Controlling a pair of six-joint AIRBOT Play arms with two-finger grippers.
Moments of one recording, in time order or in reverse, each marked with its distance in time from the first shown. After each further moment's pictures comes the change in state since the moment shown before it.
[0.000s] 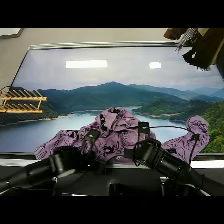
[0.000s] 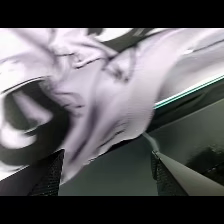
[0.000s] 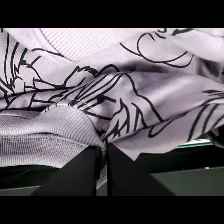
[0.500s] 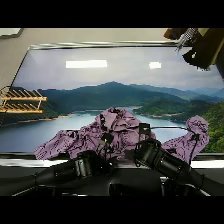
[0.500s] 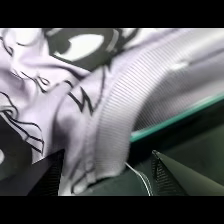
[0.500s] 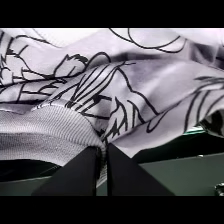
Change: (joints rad) left arm -0.107 -0.218 0.103 0.142 0.010 -0.109; right arm 0.000 0.000 0.000 0.016 0.044 0.011
